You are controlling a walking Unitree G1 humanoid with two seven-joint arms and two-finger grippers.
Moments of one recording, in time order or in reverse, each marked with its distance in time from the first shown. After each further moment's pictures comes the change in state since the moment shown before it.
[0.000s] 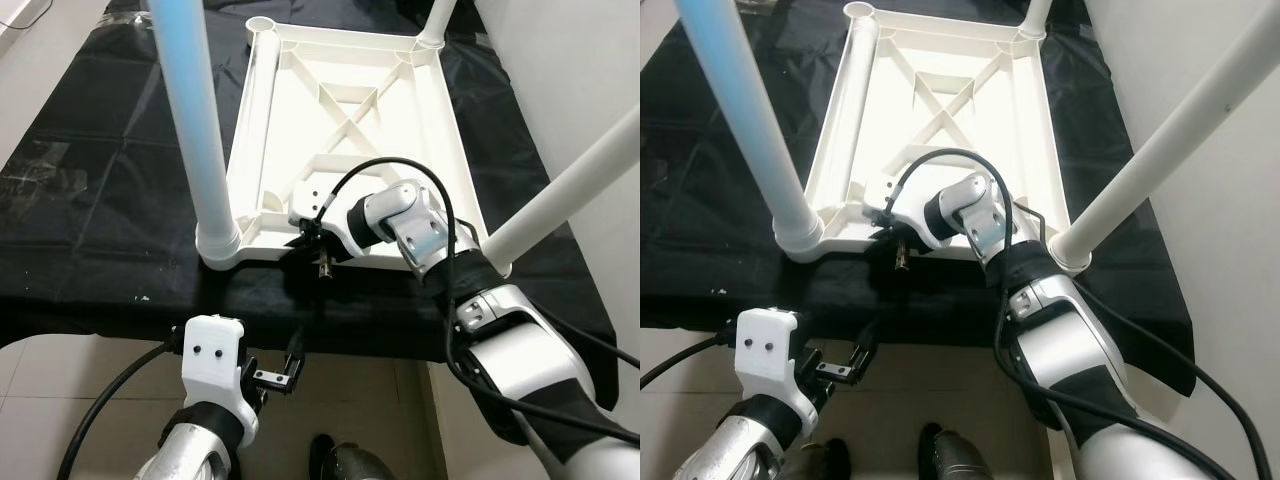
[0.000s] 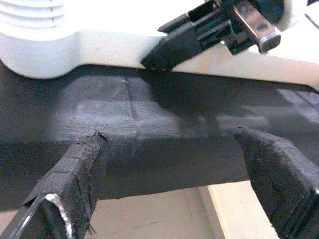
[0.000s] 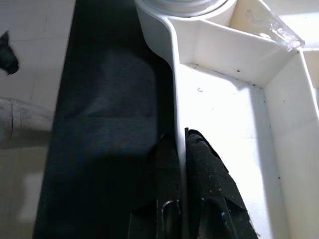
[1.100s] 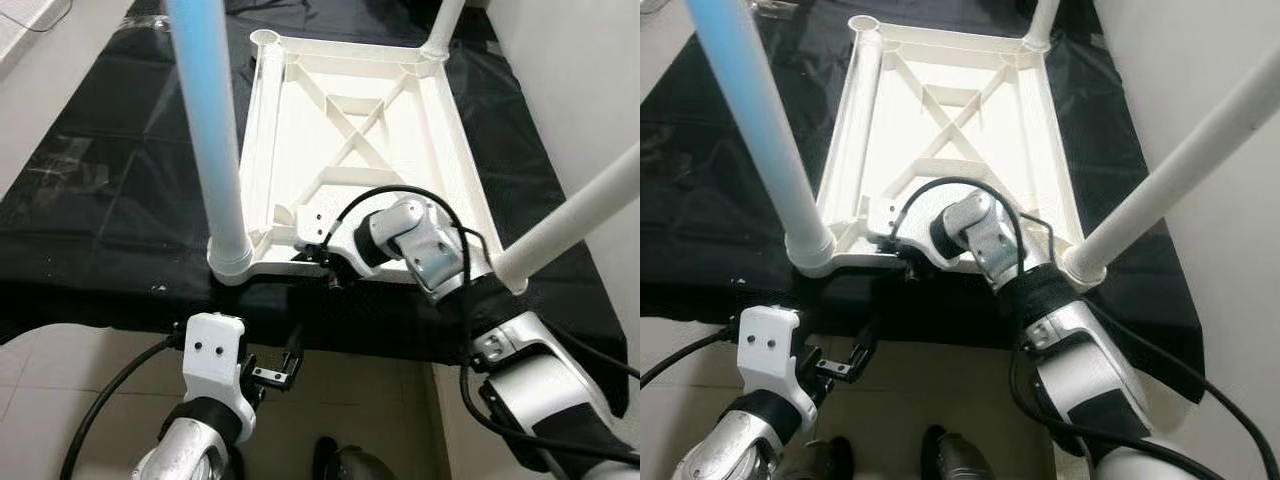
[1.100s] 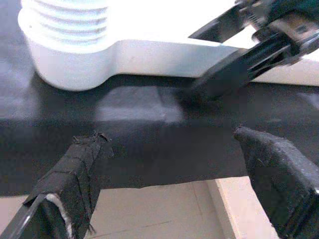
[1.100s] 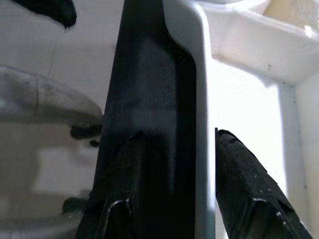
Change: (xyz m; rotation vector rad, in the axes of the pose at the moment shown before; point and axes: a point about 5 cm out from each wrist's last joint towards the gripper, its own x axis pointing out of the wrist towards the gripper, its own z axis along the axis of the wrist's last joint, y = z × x) left arm 0.006 0.007 -0.007 0.032 0.013 -0.009; right arm -0.021 0.012 -0.017 0.007 0.098 0.021
